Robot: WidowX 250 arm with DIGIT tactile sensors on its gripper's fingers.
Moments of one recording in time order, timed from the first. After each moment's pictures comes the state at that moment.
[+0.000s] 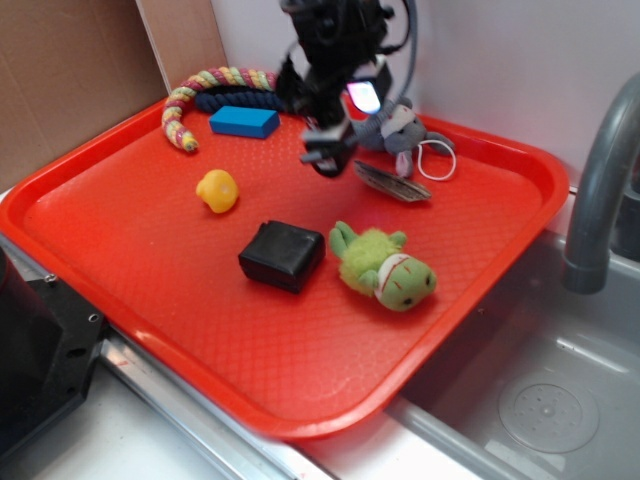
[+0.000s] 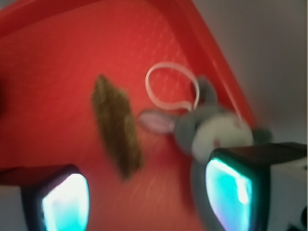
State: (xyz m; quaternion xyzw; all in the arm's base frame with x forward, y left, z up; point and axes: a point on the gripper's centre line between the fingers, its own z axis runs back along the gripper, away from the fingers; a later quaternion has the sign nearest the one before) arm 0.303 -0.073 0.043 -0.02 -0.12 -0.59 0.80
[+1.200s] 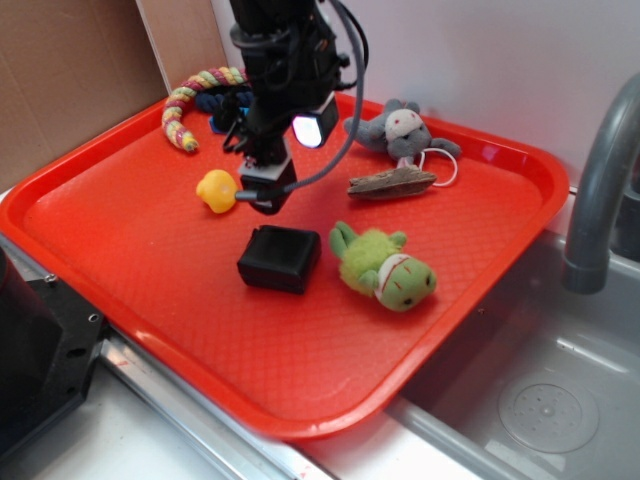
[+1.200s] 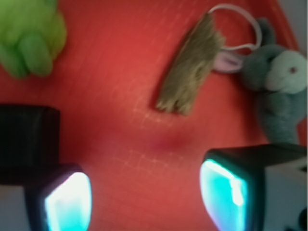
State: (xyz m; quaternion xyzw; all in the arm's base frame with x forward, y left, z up) arm 0.252 -0.065 0.065 0.04 -0.05 -0.57 0.82
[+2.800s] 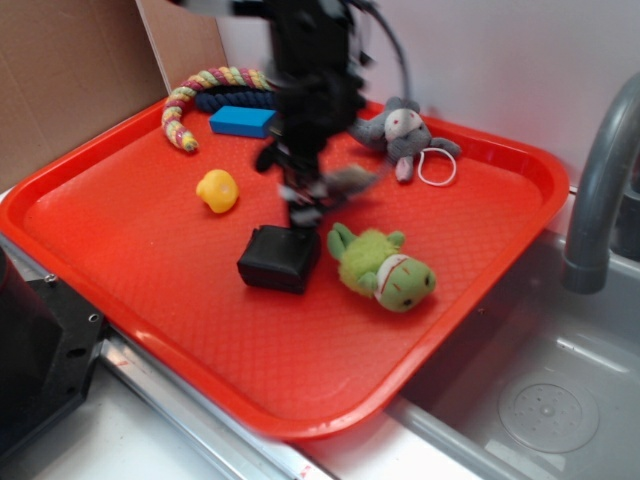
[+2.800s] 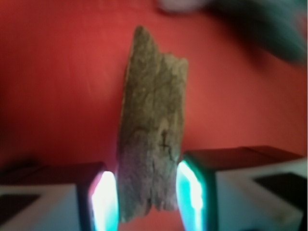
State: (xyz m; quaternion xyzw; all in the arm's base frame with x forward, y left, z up) arm 0.241 -0.035 0.074 0.07 -0.04 -0.27 0.96
